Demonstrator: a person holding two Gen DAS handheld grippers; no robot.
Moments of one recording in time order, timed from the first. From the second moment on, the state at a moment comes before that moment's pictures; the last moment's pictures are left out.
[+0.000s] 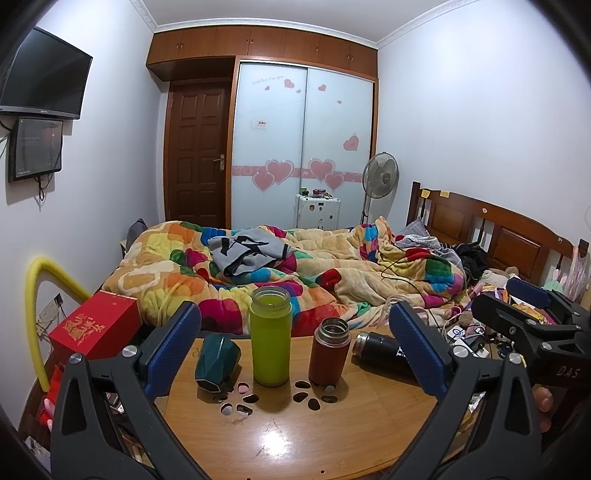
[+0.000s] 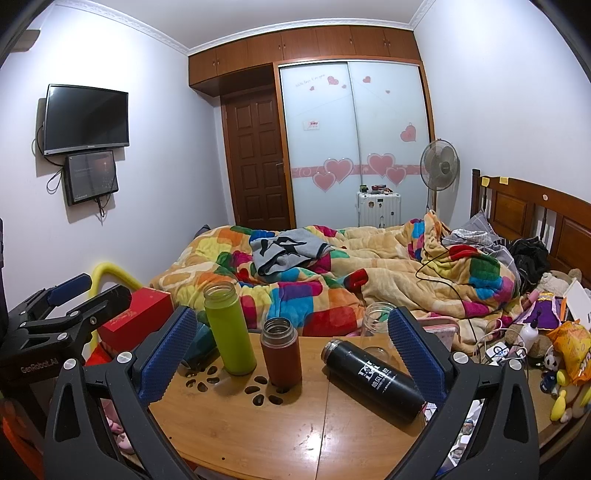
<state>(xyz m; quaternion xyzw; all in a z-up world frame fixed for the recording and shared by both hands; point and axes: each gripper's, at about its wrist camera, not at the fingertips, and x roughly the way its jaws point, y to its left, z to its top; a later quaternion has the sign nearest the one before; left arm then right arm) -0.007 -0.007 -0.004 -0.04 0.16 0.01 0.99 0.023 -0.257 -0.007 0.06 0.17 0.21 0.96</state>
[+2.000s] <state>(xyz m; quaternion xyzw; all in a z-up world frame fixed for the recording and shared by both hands) 0.094 -0.050 -0.146 -0.05 0.44 -0.22 0.87 0.076 -0.212 -0.197 -0.01 0.35 0.34 0.87</state>
